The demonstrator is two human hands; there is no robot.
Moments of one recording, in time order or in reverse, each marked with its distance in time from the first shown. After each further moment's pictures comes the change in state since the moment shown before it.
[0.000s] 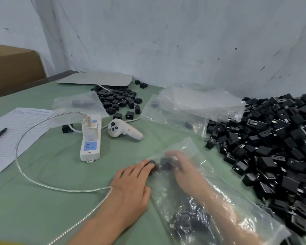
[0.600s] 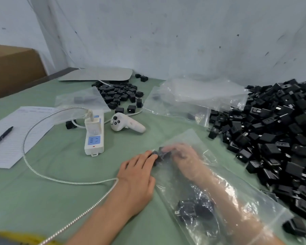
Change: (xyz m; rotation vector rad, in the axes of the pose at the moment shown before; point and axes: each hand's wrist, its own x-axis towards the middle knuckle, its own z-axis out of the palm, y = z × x) left_hand 0.004 -0.003 0.009 0.021 -0.007 -0.001; right_hand 0.005 0.000 0.008 0.214 0.069 -0.147
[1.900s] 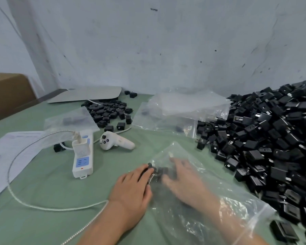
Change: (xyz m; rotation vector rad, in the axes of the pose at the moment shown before) left_hand 0.024 -0.003 0.010 0.025 0.017 0.130; right_hand -0.022 -0.002 -0.013 -0.321 -0.046 0.289
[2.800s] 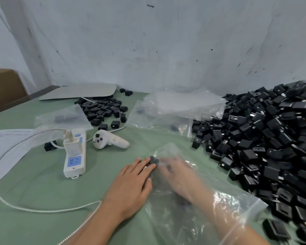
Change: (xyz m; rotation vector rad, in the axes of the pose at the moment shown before) left_hand 0.020 -0.002 0.007 -0.058 -0.030 0.076; right_hand 0.011 -0.011 -0.009 -0.087 -0.011 0.009
